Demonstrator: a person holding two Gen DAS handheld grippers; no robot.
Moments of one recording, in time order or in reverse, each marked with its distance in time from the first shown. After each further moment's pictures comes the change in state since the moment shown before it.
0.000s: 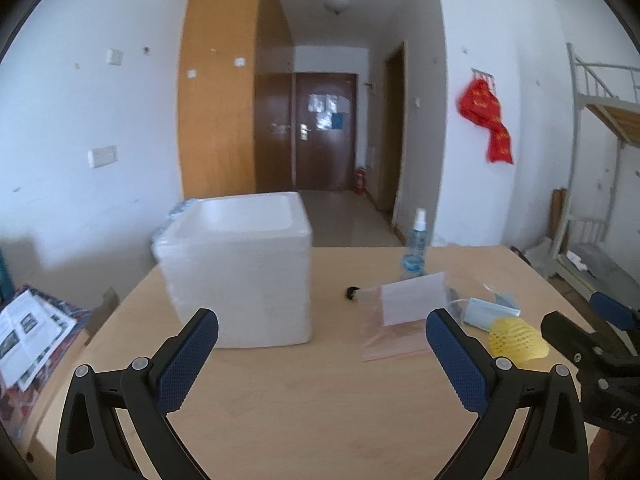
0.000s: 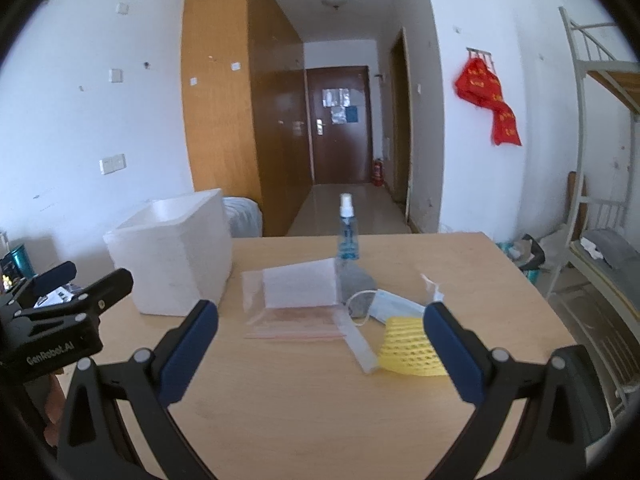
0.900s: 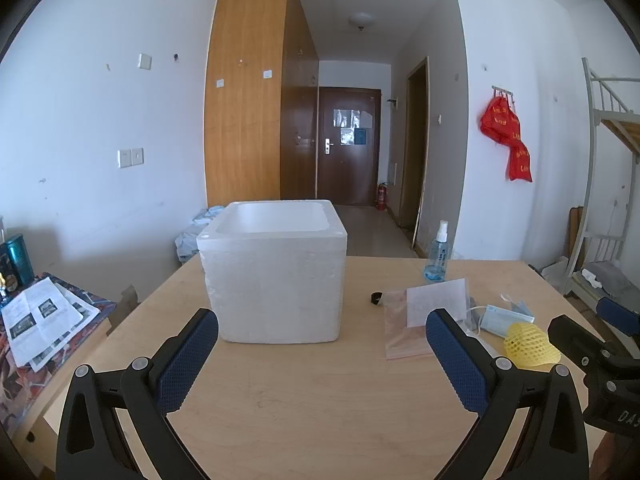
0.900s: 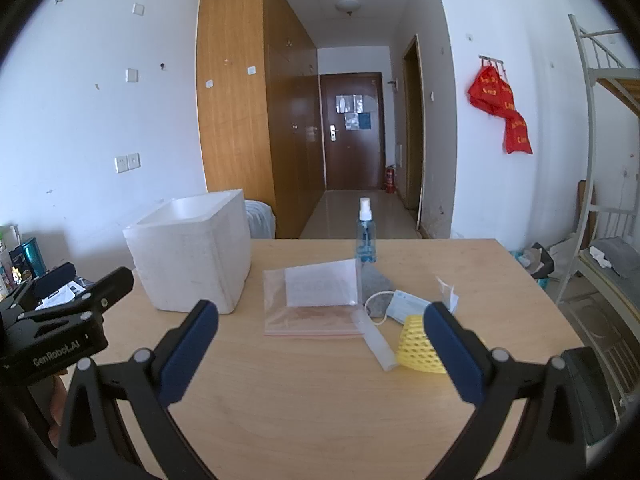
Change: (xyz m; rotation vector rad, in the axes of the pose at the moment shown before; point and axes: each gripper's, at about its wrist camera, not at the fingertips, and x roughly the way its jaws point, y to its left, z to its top) left arm -0.028 0.016 -0.022 -0.048 -0.071 0.096; right arm -0.010 0.019 -0.009 -0.032 -0.030 0.049
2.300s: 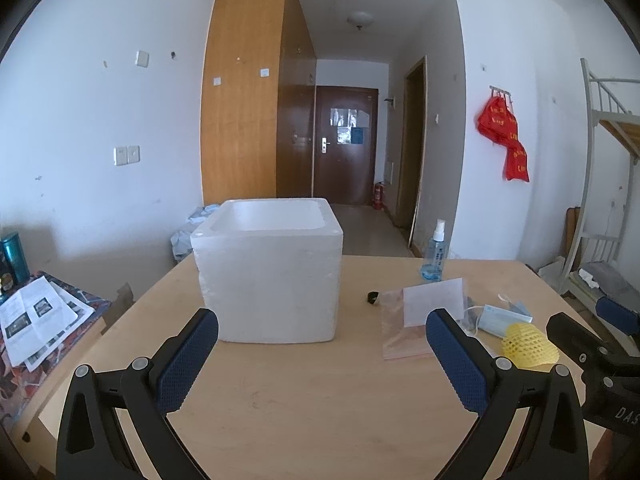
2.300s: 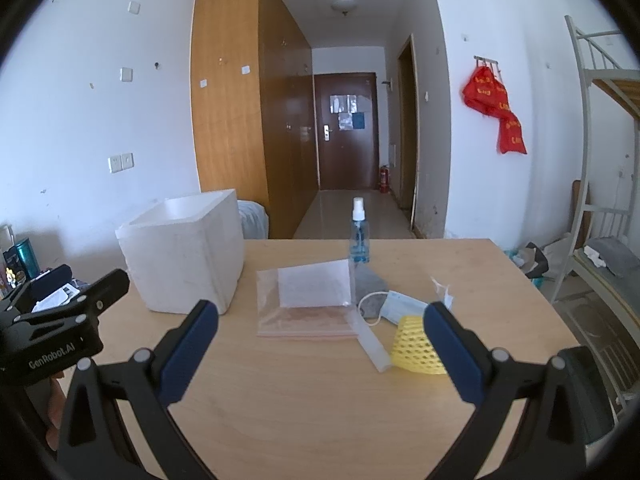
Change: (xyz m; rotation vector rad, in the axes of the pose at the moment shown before) left arm 0.008 -0.001 0.002 -0.002 0.007 -0.014; right arm 0.005 0.002 -0.002 0.000 -0.002 -0.027
